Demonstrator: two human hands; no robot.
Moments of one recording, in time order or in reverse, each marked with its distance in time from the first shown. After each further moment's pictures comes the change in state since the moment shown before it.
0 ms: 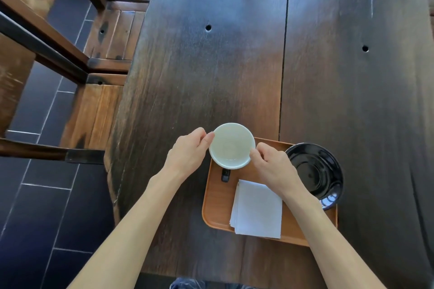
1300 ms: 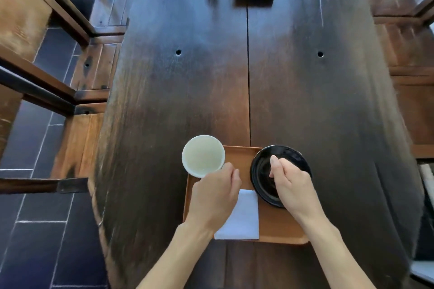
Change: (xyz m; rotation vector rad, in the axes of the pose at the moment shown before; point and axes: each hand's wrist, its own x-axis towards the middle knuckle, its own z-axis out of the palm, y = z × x) left_hand -0.074 0.069 0.077 0.212 0.076 0.337; right_hand -0.053 0.060 -0.056 0.223 0.263 0.113
